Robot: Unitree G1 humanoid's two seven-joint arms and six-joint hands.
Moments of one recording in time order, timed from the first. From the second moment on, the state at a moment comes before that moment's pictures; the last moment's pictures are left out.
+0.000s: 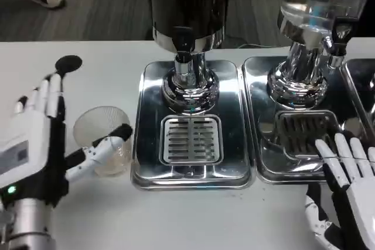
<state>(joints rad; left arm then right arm) 0.12 0.33 -0.07 -0.06 0.79 0.08 0.29 0.40 -0.44 0.24 -0.04 -0.95 -0.10 -0.63</state>
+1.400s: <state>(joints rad) -0.05 0.34 -0.20 0.08 0.80 0.30 0.20 0.35 -0.42 0.25 0.05 -0.90 -0.13 -0.62</state>
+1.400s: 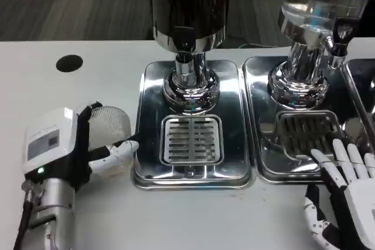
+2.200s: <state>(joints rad) -0.01 0.34 -0.21 0.05 0.80 0.32 0.25 0.34 -0.42 0.26 0.06 -0.89 -0.13 -0.61</state>
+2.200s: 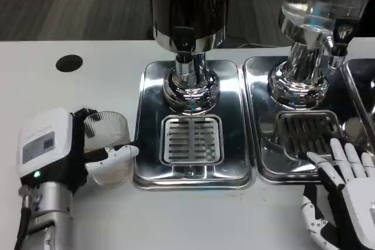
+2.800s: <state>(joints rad) 0.03 0.33 -0.22 -0.05 0.84 0.32 0.31 0.34 -0.42 0.26 0.06 -0.88 -0.14 -0.61</state>
